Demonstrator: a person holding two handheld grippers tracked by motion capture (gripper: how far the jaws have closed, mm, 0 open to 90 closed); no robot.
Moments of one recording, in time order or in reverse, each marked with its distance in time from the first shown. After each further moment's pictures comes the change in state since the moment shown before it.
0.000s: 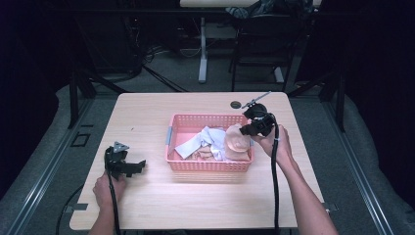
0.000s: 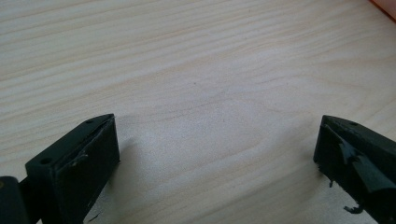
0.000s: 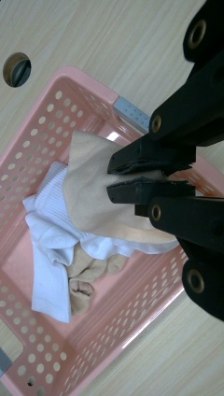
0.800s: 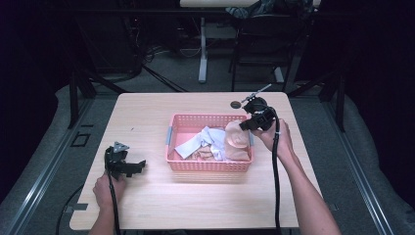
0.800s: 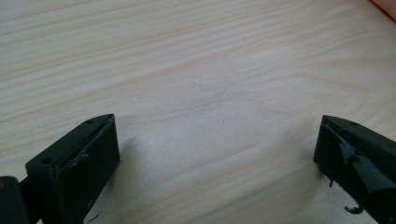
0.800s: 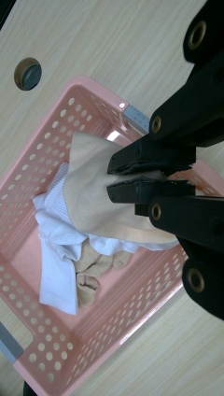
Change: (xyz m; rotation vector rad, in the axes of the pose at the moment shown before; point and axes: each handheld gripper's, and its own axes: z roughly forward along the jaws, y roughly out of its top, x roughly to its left) left arm 0.000 0.000 0.000 -0.001 0.001 -0.001; right arm -0.002 0.015 -0.012 0.008 0.010 -0.010
